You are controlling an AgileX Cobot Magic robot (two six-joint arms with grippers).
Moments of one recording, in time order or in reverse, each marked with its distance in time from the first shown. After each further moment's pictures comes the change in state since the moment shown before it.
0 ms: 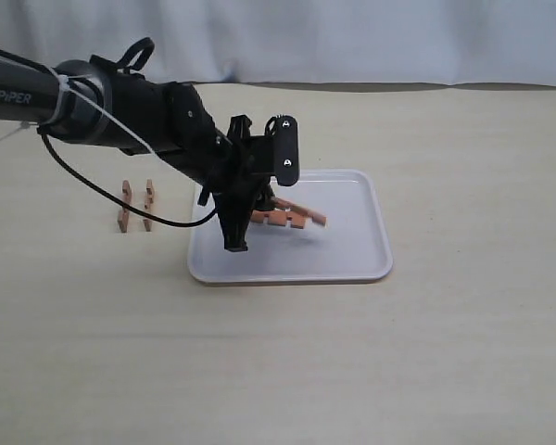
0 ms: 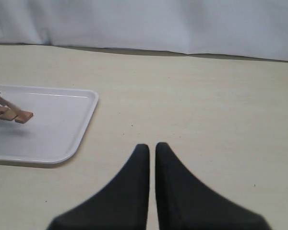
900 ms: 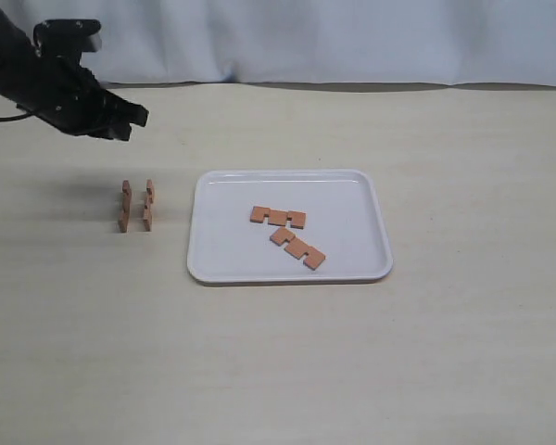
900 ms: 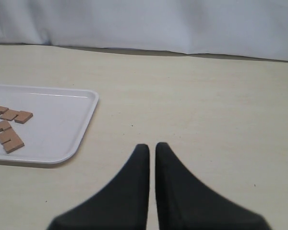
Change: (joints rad) left arm 0.449 -0.105 0.001 0.004 0.122 -0.987; right arm 0.000 0.000 0.000 0.000 0.000 0.000
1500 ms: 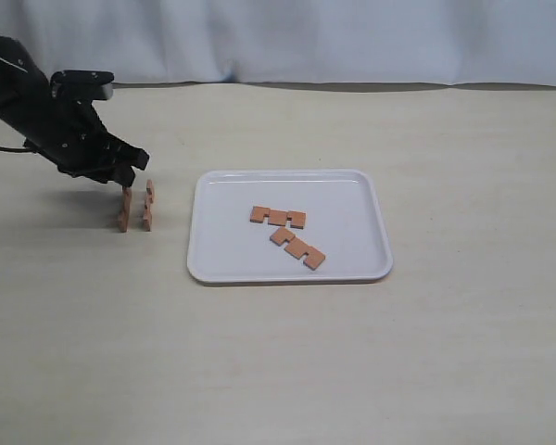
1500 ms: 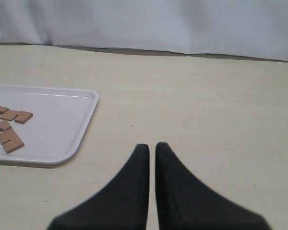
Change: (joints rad) left arm 0.008 0.099 0.000 0.095 0.067 -0.040; right arm 0.000 0.000 0.000 0.000 0.000 0.000
